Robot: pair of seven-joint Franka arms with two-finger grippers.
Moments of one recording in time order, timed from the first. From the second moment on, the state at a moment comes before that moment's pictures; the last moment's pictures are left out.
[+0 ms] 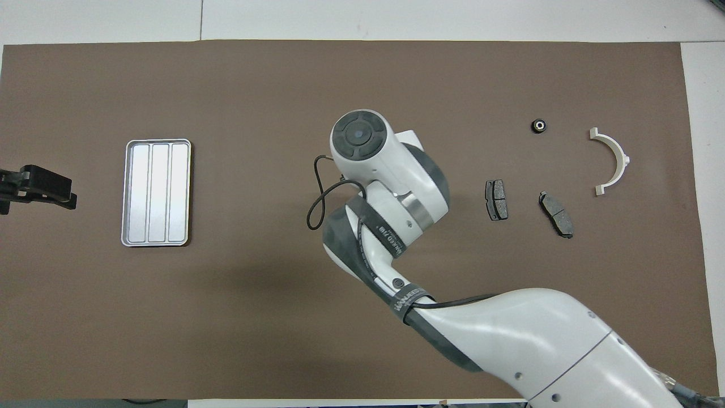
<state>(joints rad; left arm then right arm) -0.12 0.00 0.11 -1.58 0.02 1.43 -0.02 0.42 0.57 0.16 -1.42 -0.16 1.88 1.02</state>
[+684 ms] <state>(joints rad) -0.12 0.00 0.11 -1.58 0.02 1.43 -0.01 0.00 0.57 0.15 -1.55 -0.16 2.16 0.24</state>
